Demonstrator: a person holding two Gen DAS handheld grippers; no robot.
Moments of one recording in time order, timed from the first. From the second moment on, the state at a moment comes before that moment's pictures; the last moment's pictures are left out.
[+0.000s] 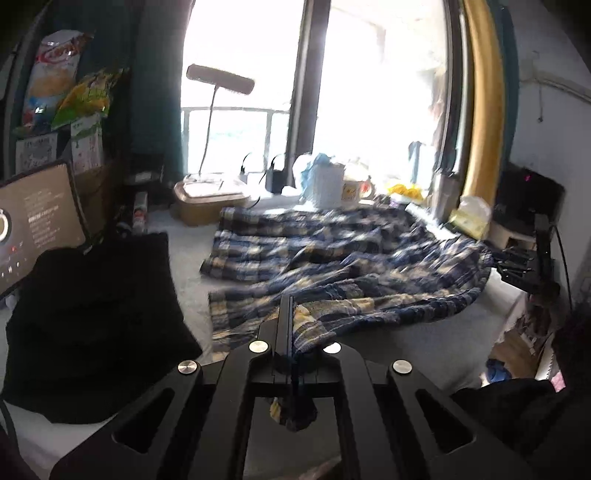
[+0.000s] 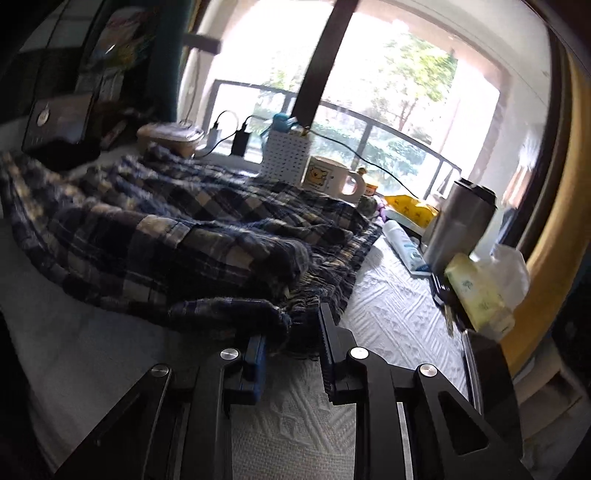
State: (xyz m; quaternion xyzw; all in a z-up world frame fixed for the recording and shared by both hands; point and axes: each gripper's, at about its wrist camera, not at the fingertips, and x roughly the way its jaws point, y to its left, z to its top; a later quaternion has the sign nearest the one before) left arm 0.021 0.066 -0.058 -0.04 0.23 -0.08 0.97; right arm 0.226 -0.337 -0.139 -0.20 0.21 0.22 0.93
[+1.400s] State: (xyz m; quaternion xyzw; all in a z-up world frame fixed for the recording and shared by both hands) left arm 0.298 0.072 0.021 0.03 0.23 -0.14 0.96; right arm 0.393 -0.378 -0.055 -0.01 0.24 0.14 0.96
